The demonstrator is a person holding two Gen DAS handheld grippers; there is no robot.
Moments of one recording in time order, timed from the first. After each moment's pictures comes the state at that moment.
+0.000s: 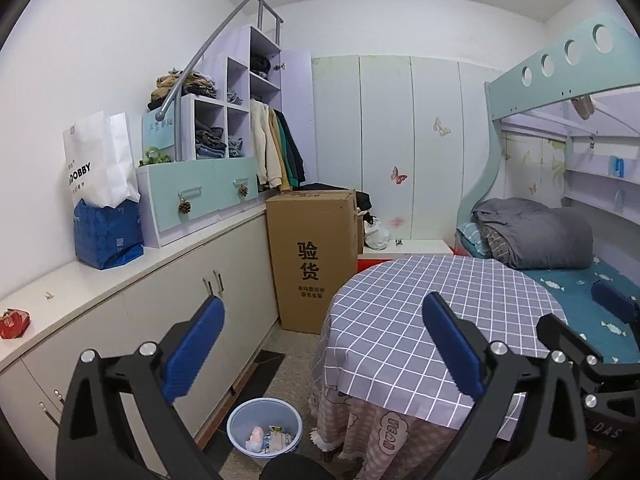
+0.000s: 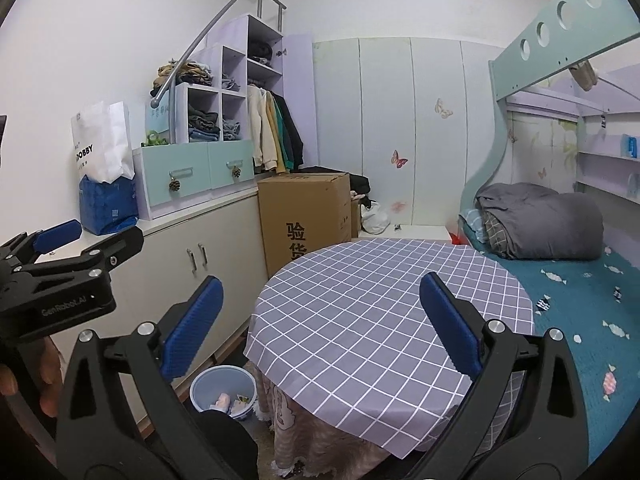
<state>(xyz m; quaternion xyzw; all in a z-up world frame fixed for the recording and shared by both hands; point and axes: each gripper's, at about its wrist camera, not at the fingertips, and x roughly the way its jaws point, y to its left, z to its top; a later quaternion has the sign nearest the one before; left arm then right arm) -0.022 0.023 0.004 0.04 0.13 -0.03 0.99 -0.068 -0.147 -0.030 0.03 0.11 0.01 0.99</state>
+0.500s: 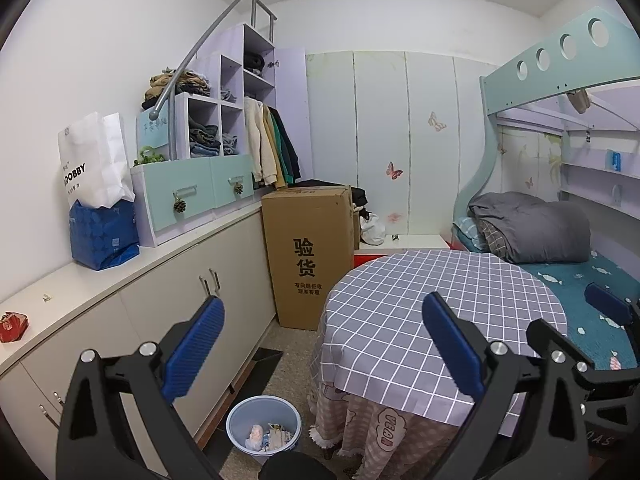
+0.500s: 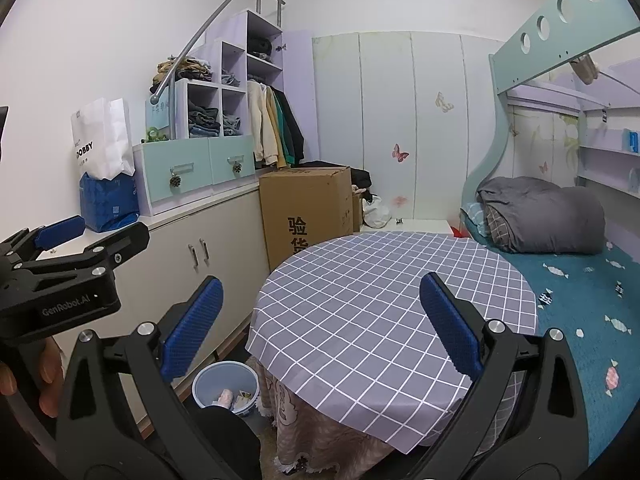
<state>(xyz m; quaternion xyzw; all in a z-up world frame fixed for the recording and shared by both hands) -0.022 0.018 0.001 0.04 0.13 -0.04 0.99 -0.068 -0.145 -0.034 0.03 0.12 0.01 0.99</state>
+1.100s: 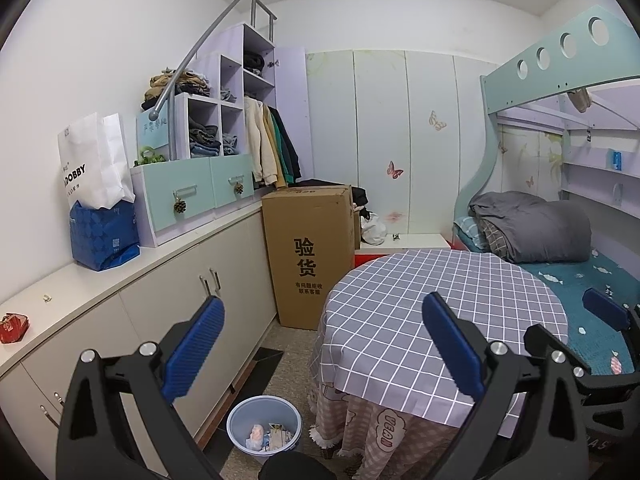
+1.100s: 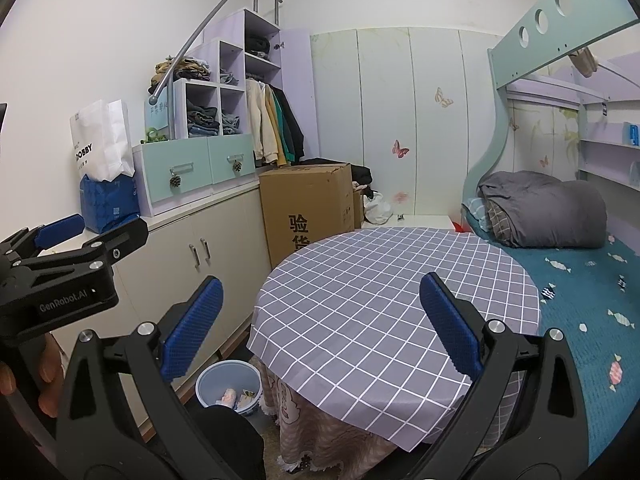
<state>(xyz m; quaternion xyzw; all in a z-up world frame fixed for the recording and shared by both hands) -0.020 0.018 0.000 0.05 0.14 -0.04 0.99 -0.067 -0.146 -0.037 0.04 0.12 0.01 0.99</state>
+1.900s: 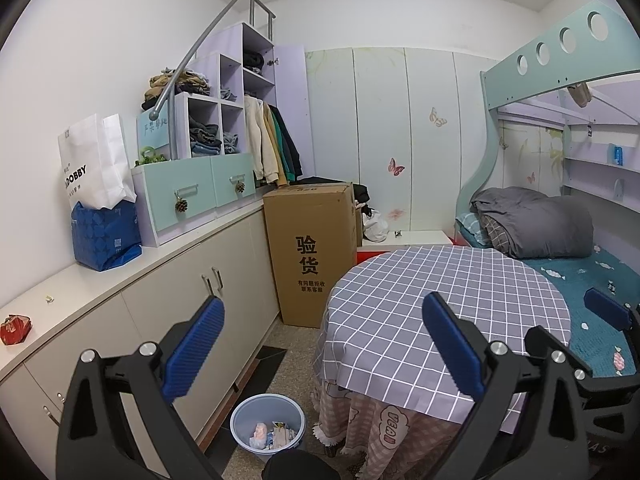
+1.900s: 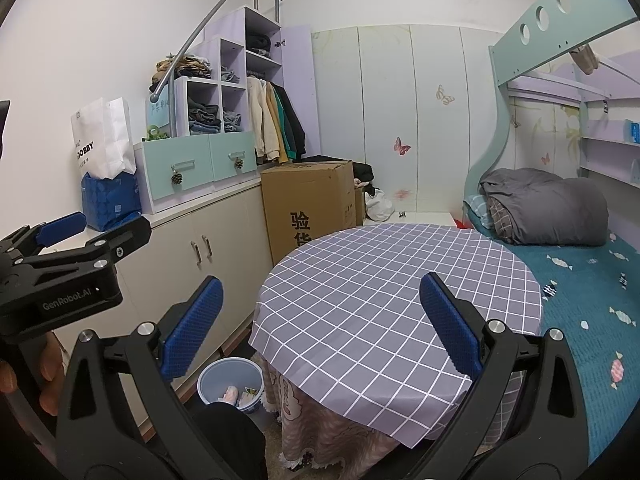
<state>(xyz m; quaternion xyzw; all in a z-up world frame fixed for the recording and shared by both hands) -0.018 0.017 0.000 0.06 0.14 -0.04 0.99 -0.066 -0.146 -0.040 0.04 0.13 0.01 0.99</state>
